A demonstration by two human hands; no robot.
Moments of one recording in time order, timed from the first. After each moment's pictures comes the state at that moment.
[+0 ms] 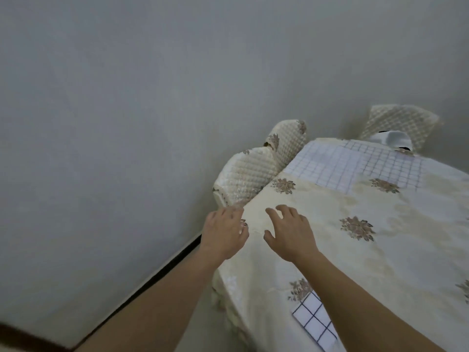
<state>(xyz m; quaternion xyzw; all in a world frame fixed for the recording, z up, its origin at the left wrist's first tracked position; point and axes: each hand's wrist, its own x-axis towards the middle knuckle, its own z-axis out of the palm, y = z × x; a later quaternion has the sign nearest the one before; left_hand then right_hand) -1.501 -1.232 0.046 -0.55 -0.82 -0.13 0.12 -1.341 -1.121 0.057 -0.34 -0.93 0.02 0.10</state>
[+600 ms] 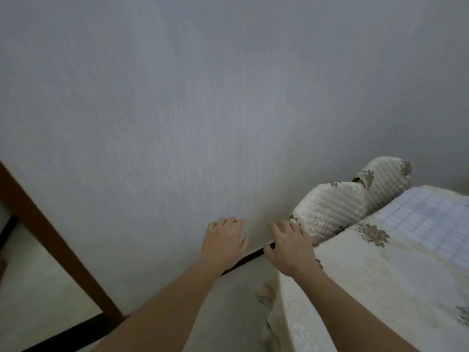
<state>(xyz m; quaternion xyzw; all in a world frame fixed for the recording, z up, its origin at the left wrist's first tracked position) -1.645 -1.361 0.062 -0.39 -0.91 -0.07 0.13 -1.530 -1.203 0.071 -0.18 -0.98 0.04 0.09</state>
